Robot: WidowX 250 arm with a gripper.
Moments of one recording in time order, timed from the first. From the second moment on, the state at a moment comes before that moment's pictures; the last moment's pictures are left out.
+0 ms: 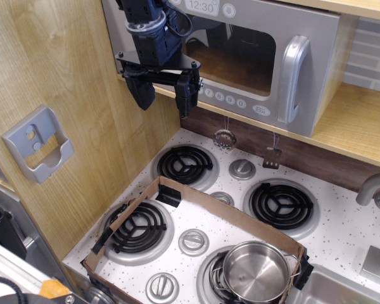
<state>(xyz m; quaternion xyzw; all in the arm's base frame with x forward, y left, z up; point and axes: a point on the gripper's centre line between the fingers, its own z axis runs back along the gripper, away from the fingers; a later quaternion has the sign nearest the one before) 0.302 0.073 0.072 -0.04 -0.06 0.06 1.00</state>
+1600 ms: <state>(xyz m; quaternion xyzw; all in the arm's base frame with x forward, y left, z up) 0.313 -0.049 0.125 -0.02 -0.15 0.06 0.99</state>
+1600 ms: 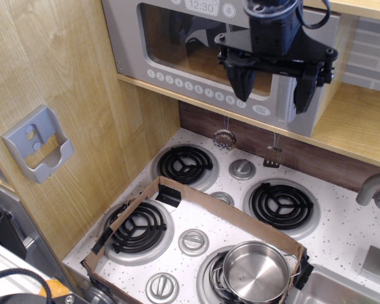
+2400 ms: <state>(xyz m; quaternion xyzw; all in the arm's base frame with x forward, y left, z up) 0.353 -0.042 0.105 -0.01 -0.16 0.04 0.99</state>
